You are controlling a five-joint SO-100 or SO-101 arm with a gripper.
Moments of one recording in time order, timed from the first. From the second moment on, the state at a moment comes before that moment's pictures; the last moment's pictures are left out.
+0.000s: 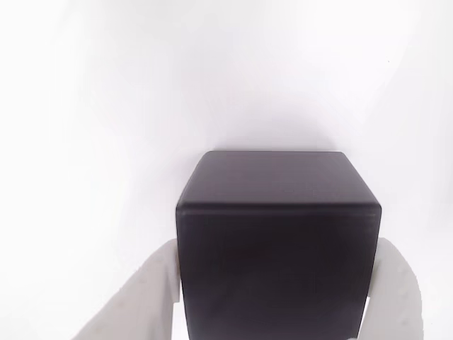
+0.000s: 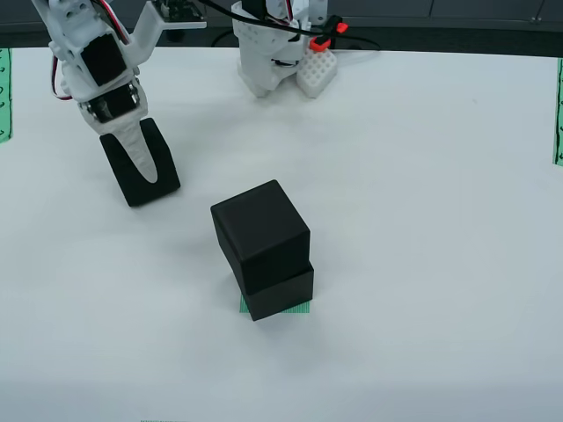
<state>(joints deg) 41.7 85.5 95.2 89.3 -75.8</state>
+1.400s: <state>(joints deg) 2.8 115.6 85.9 90.3 -15.4</state>
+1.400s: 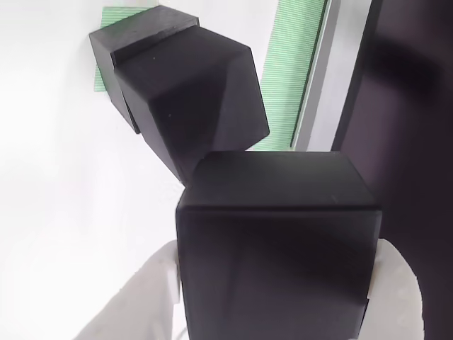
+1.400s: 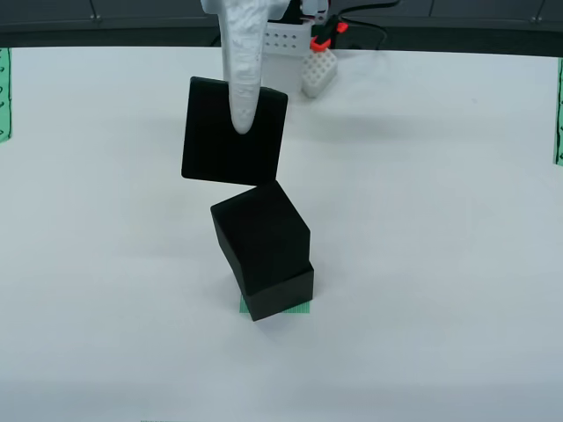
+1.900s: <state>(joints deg) -0.2 111.6 88.0 90.3 -5.6</state>
